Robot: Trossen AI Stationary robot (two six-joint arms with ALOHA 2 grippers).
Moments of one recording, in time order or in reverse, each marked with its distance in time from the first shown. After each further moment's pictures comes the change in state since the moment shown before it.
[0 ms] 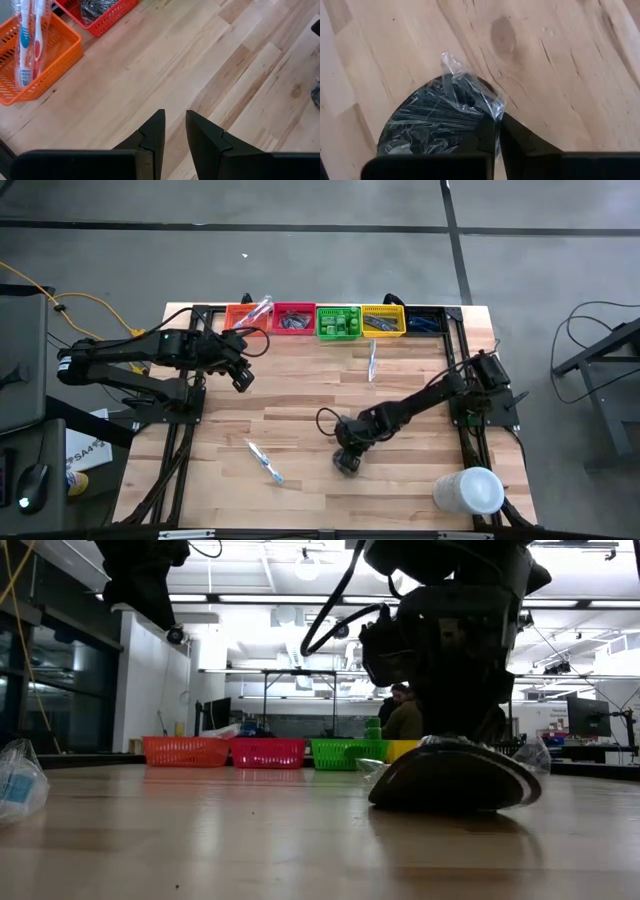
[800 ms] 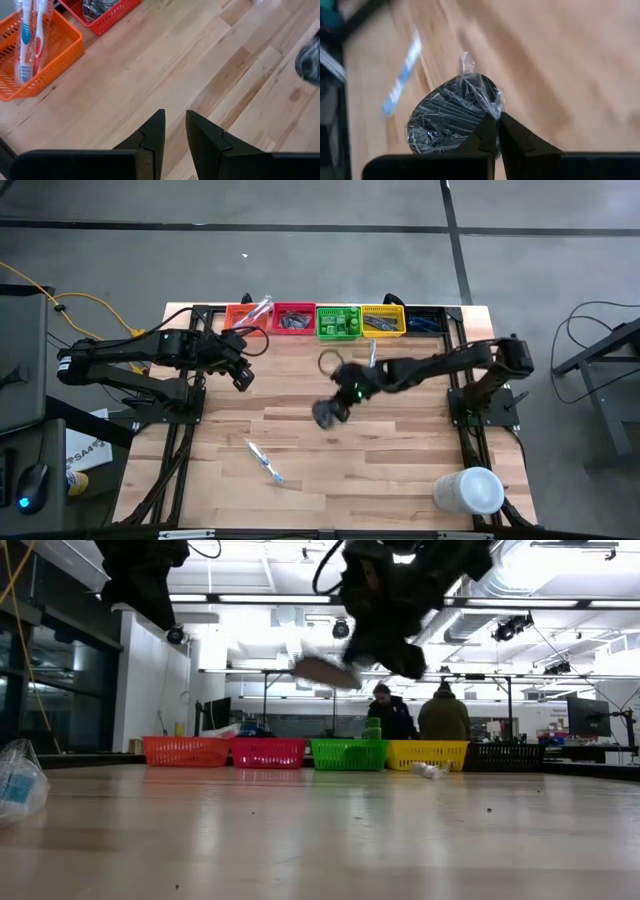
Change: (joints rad) left arm 0.000 0.000 0.001 -0.002 -0.002 -0.027; right arm -0.263 -0.236 0.000 0.098 0.017 -0.161
